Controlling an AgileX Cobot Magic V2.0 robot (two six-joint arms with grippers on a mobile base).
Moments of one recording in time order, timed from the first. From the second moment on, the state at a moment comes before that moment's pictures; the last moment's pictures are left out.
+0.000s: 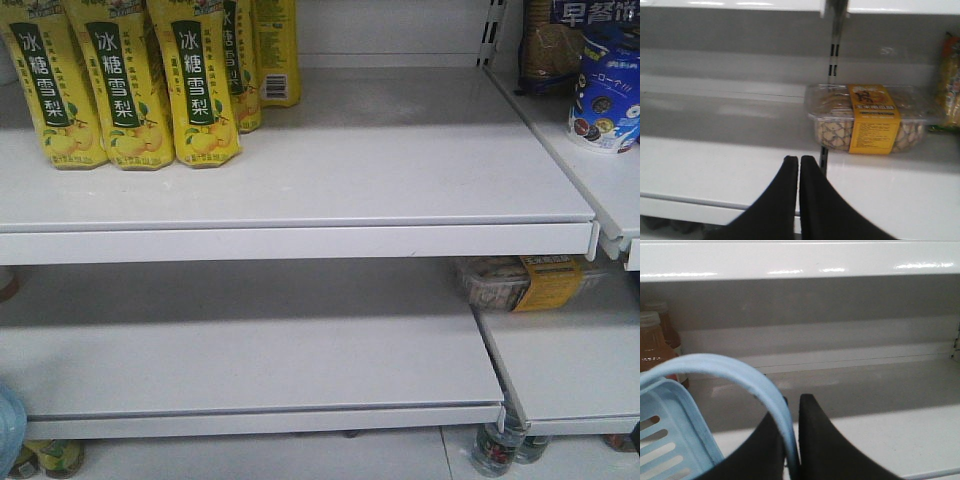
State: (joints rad) left arm -0.10 -0.01 0.04 0.10 0.11 -0.17; right arm 0.17 -0.01 0.00 -0.02 0.27 0.05
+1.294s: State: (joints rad) left arm -0.10 -0.01 0.04 0.10 0.12 -0.17; right arm 0.07 -0.01 0.03 -0.01 -0.15 0.12
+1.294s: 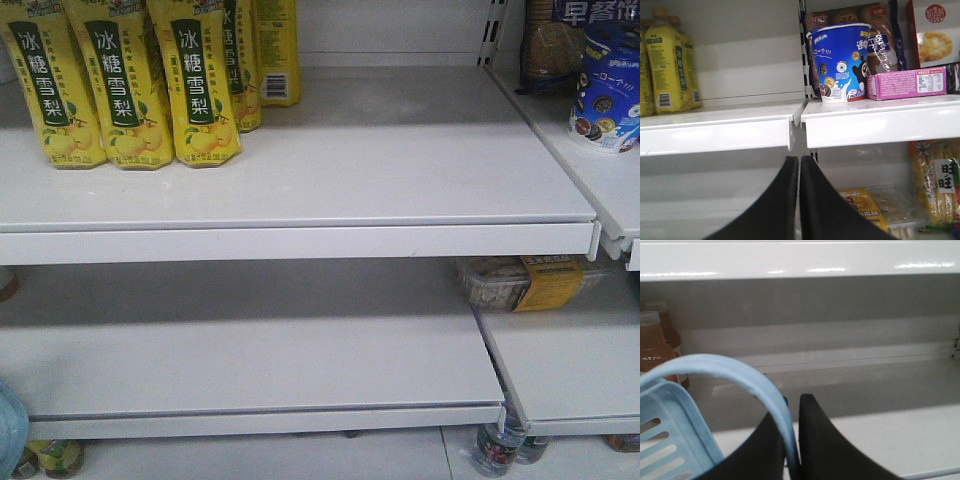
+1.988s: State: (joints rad) left arm -0.10 -0.01 0.04 0.10 0.12 -0.17; right arm 0.07 -0.01 0.03 -0.01 -0.15 0.12
